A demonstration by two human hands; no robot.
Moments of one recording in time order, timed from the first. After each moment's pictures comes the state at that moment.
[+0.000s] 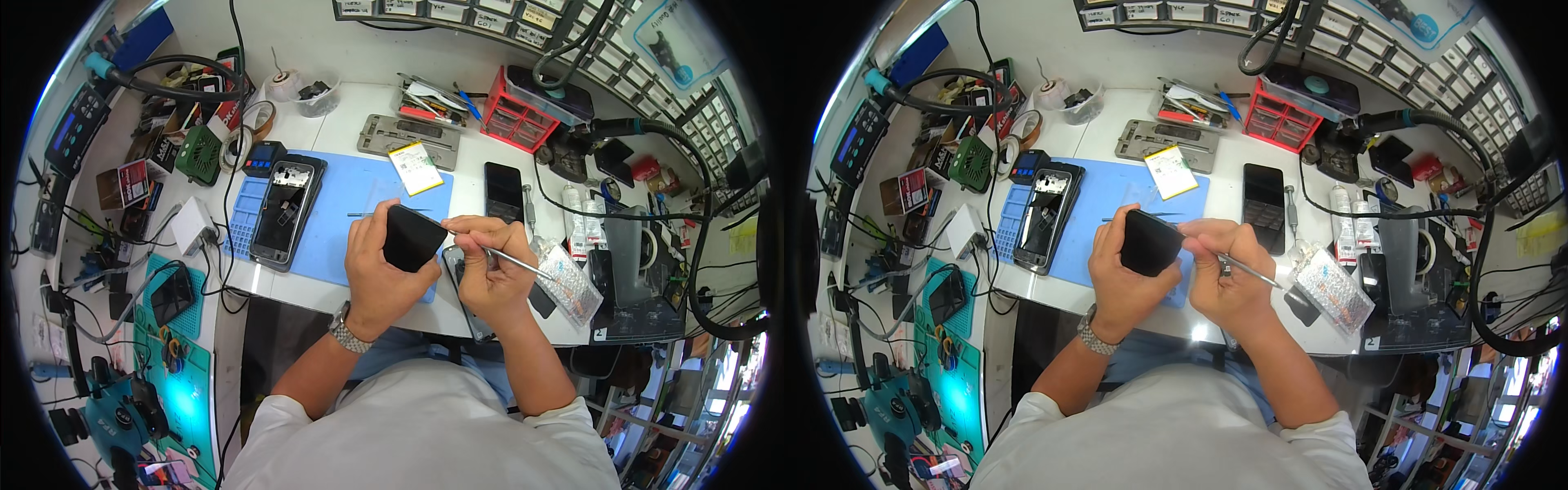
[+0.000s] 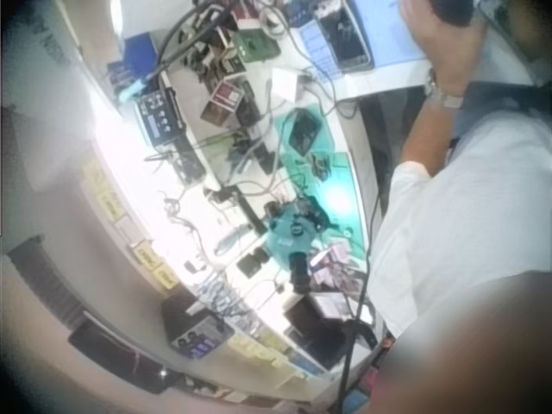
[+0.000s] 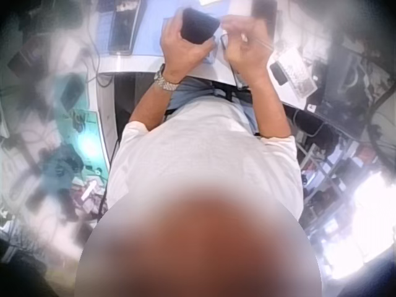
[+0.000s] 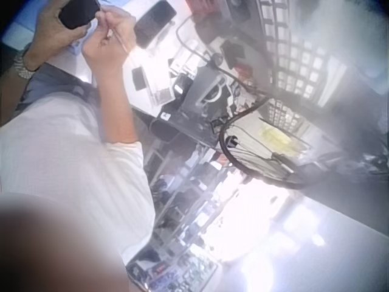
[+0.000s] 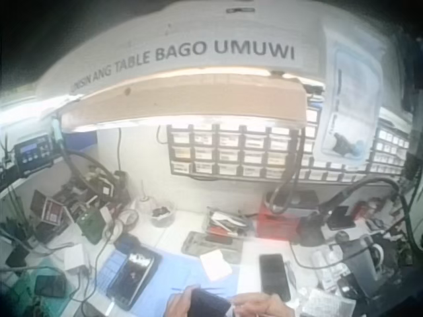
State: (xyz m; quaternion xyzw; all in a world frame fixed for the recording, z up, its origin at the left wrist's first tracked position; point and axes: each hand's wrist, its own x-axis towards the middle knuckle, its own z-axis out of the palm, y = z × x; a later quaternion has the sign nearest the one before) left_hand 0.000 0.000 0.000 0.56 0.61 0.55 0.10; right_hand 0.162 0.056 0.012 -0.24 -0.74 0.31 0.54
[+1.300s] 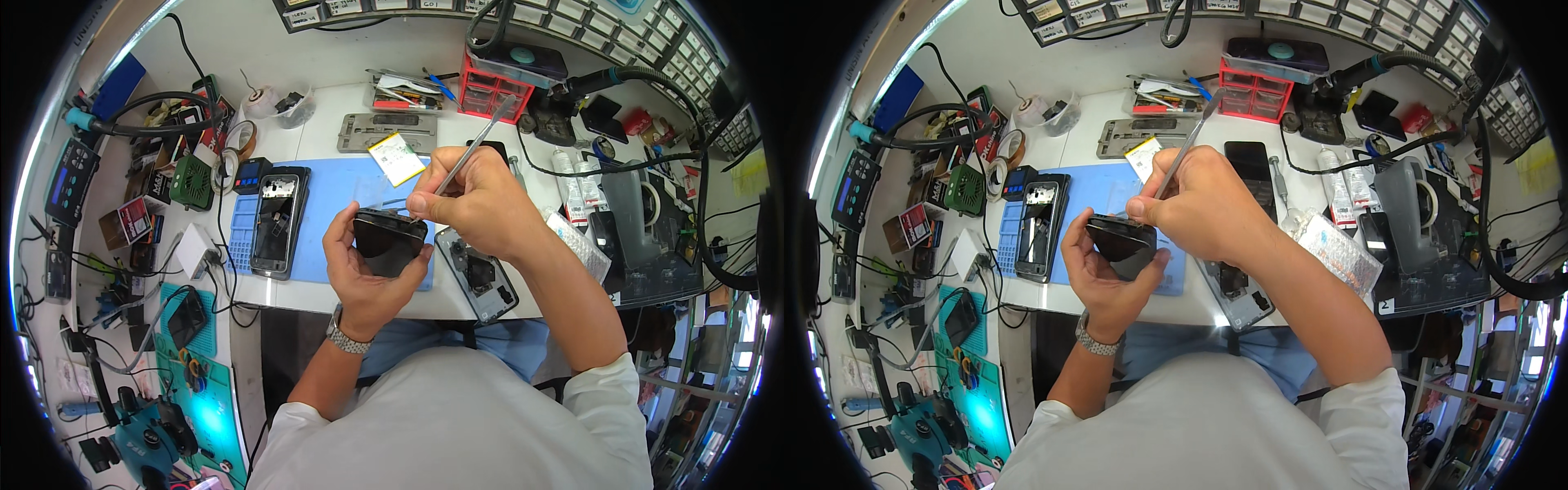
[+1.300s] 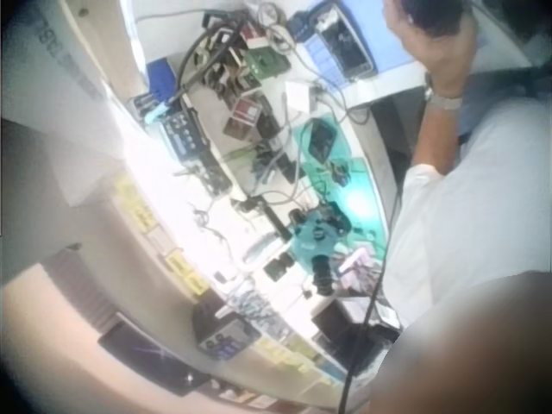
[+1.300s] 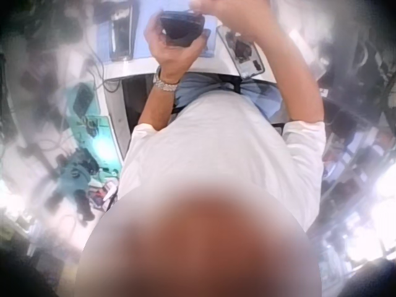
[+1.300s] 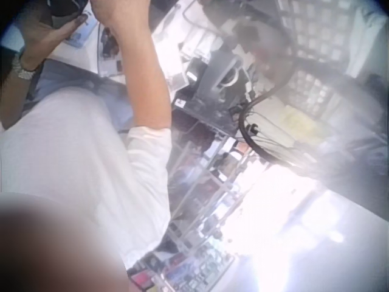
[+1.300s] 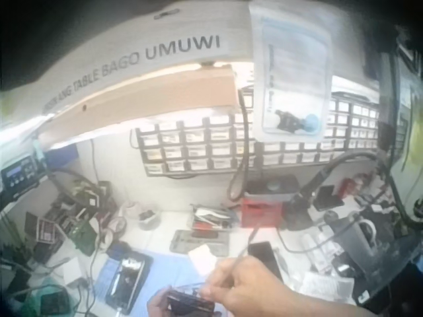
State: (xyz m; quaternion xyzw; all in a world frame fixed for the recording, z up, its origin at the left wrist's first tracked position) left_hand 0.007 -0.011 -0.003 0.52 0.45 0.69 0.23; right_hand 0.156 0.094 0.099 -0.39 -0.69 0.55 0.27
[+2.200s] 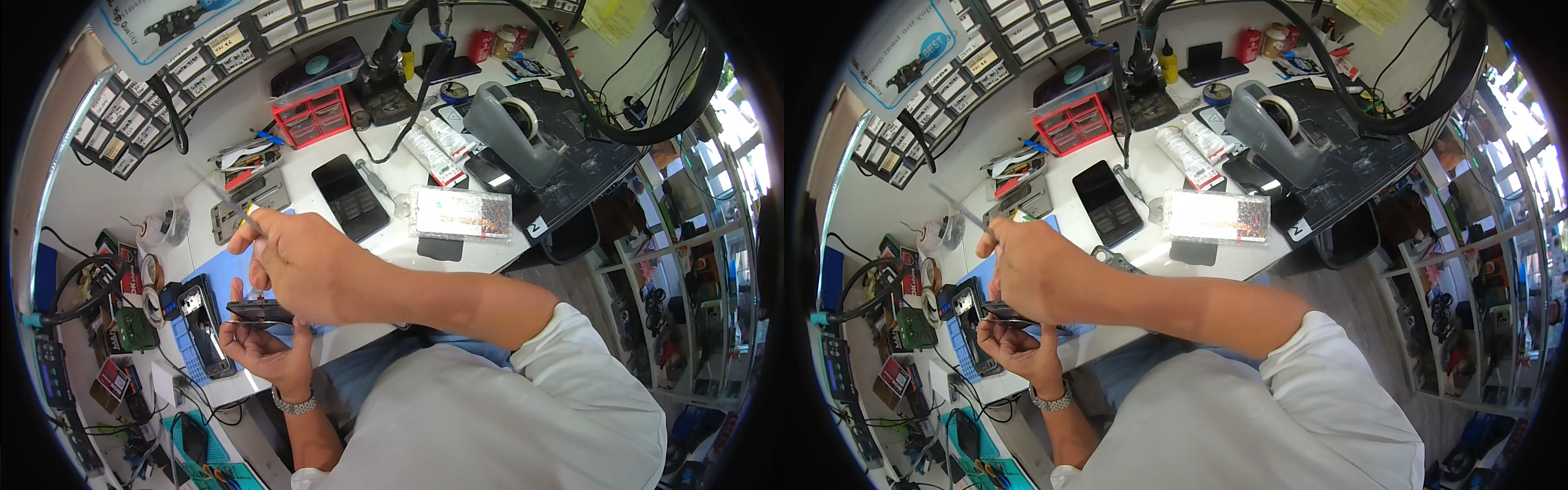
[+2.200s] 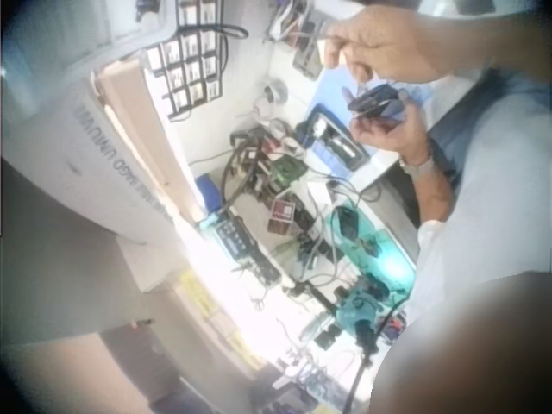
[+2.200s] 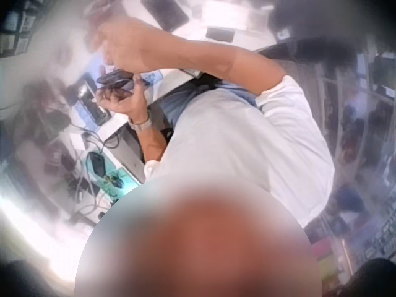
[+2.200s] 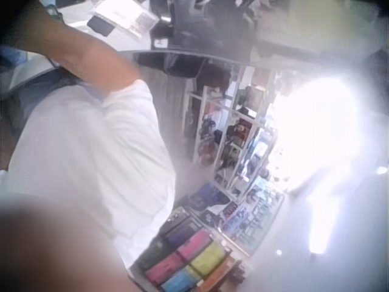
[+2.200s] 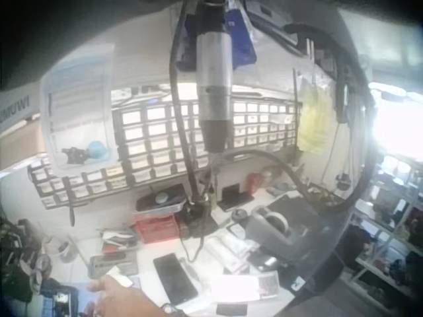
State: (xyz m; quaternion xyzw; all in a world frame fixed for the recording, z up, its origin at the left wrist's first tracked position) left_hand -0.004 -0.018 -0.027 0.55 0.47 0.65 0.21; right_hand 0.166 0.058 0.102 -0.33 -0.61 0.58 0.43
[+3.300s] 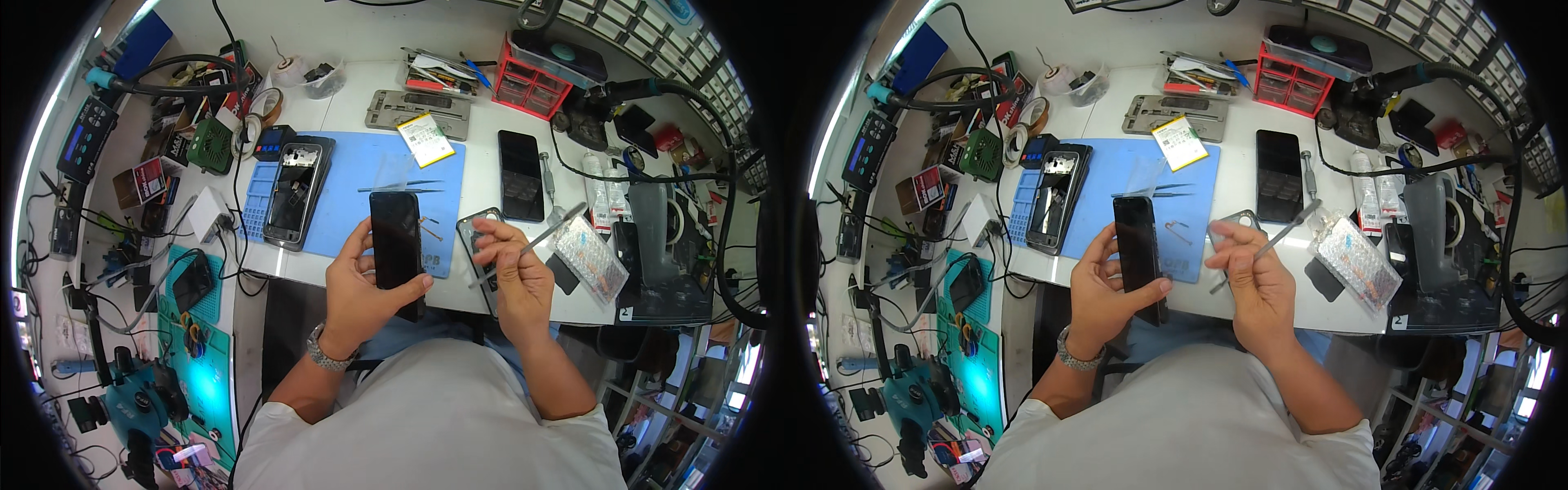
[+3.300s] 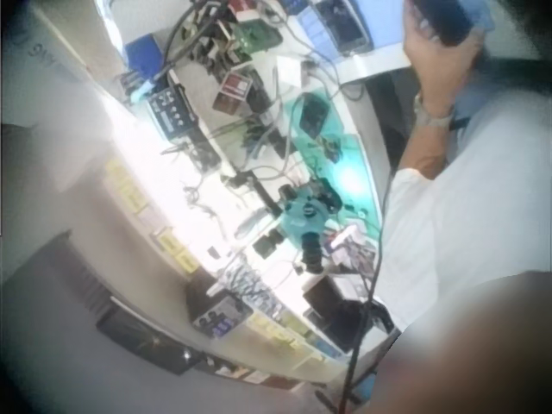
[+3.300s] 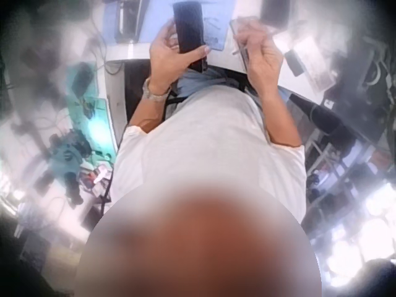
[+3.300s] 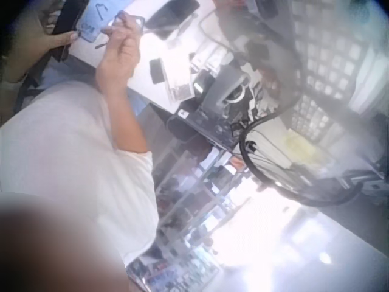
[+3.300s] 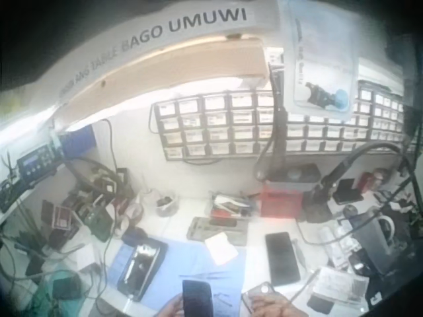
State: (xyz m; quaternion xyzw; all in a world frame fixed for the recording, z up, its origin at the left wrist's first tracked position) left_hand -0.014 -0.060 0.020 0.39 0.57 0.56 0.46; right_hand 0.196 -0.003 0.006 -0.35 -0.60 0.54 0.48
